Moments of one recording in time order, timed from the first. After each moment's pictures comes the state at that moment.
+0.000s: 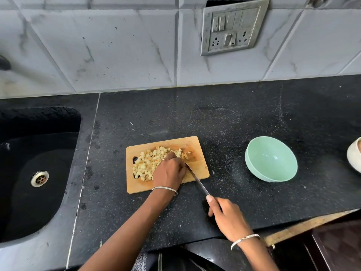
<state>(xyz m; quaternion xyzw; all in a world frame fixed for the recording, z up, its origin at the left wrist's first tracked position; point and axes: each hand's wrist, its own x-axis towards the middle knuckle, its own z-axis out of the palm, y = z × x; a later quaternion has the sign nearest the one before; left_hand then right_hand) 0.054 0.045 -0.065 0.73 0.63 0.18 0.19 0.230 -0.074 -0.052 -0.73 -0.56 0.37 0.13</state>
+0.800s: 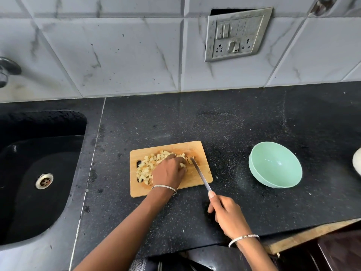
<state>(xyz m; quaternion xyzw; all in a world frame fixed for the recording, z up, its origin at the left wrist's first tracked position) 0.043 0.057 -0.057 0.74 0.63 0.16 0.17 0.219 -0.059 -0.049 -0.74 -0.50 0.40 0.21</state>
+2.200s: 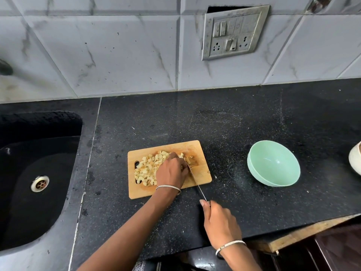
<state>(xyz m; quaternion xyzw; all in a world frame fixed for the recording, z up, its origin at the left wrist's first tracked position) 0.058 0.059 -0.058 0.72 0.64 0.18 0.18 0.188 -0.074 -0.051 -0.79 -0.55 0.26 0.08</state>
